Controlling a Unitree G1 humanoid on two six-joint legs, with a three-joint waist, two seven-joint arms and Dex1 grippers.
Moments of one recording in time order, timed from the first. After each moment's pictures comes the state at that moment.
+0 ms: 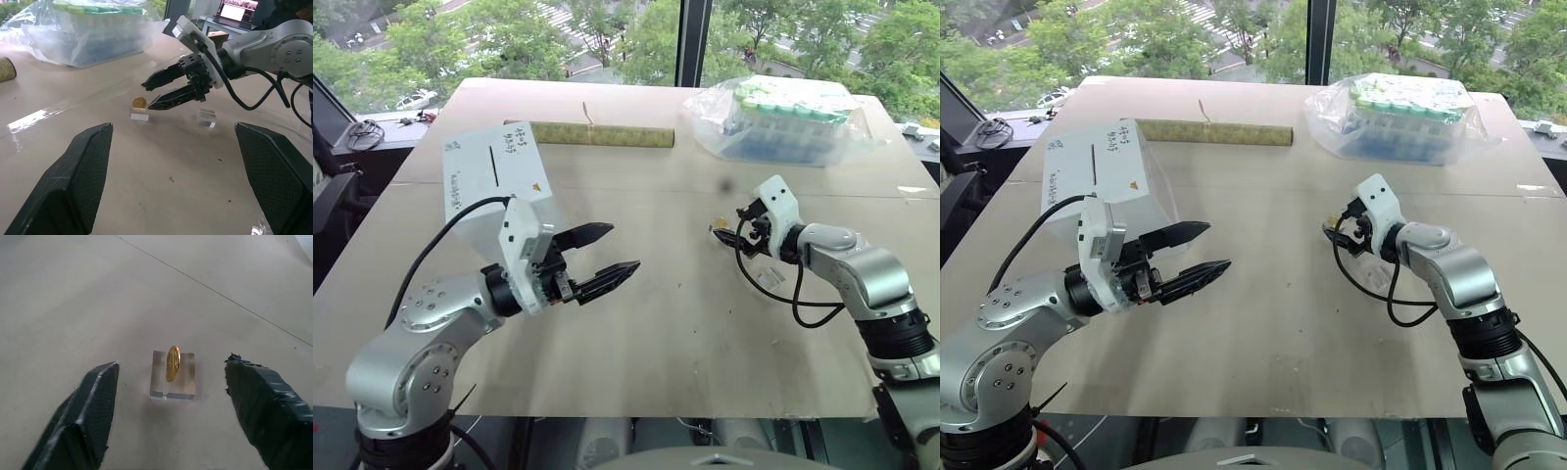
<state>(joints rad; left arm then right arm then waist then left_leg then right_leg) -0.10 0.58 0.35 -0.74 -0.75 0.87 -0.81 -0.54 -0.54 0.15 -0.12 0.37 0.84 0.50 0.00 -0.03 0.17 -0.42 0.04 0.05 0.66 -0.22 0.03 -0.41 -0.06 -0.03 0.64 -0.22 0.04</state>
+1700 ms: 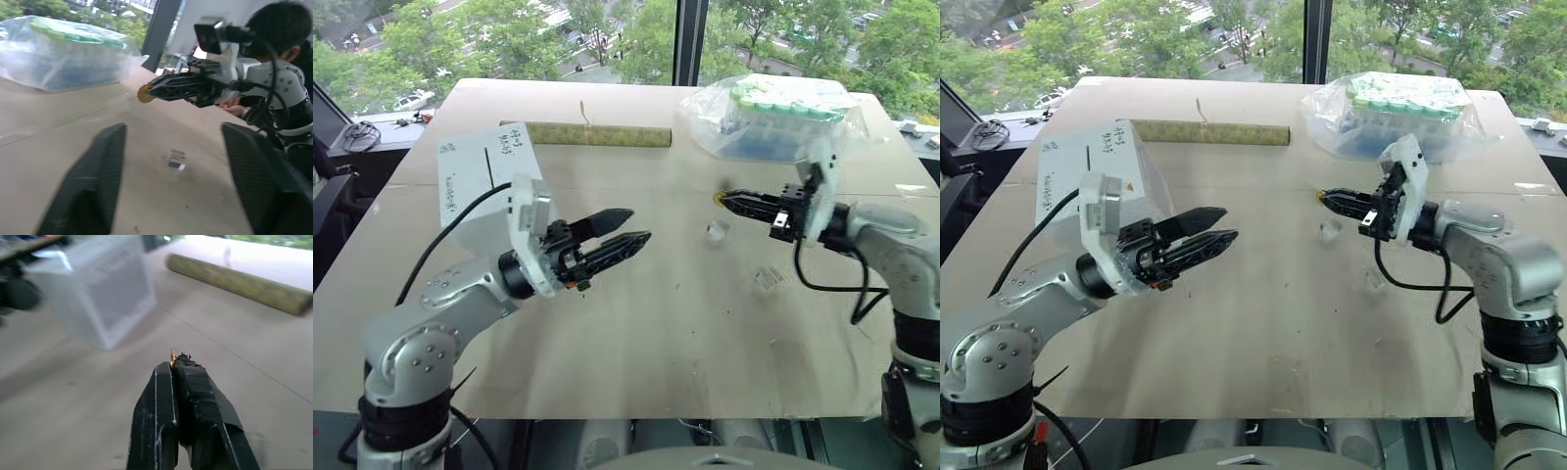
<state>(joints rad) -0.23 0.63 0.24 -0.59 -1.14 0.83 -0.60 -0.54 -0.59 -0.15 -0.41 0.77 1.03 0.79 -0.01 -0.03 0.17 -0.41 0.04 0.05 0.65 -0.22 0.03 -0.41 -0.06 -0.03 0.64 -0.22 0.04</state>
